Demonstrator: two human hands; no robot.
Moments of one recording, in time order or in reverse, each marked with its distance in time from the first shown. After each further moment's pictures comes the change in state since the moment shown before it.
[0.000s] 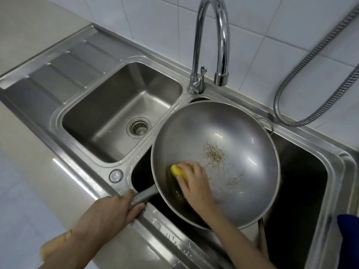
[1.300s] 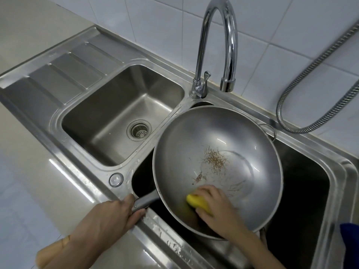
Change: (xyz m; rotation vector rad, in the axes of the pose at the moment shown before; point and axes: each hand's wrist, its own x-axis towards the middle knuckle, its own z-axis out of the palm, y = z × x) left_hand 0.000 -0.002 -0.002 -0.054 -0.052 -0.018; right_hand -0.047 0.041 -0.038 -0.075 -0.275 -0.073
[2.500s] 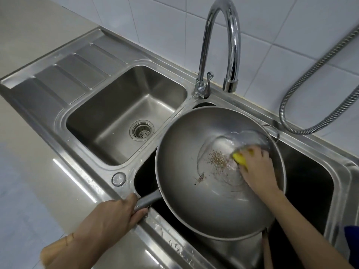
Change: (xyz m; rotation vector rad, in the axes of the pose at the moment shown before) left_hand 0.002 0.009 -0.006 0.037 -0.054 -0.013; right_hand 0.054 0.082 -0.086 -0.572 0.308 0.294
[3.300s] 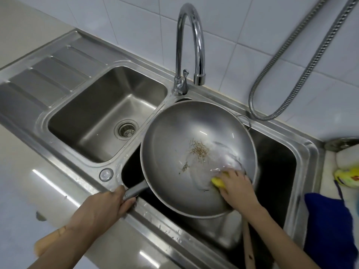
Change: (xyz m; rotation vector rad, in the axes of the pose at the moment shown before) left_hand -0.002 0.001 0.001 0.080 0.026 -0.009; right_hand -0.096 -0.014 0.003 0.027 -0.137 -0.100
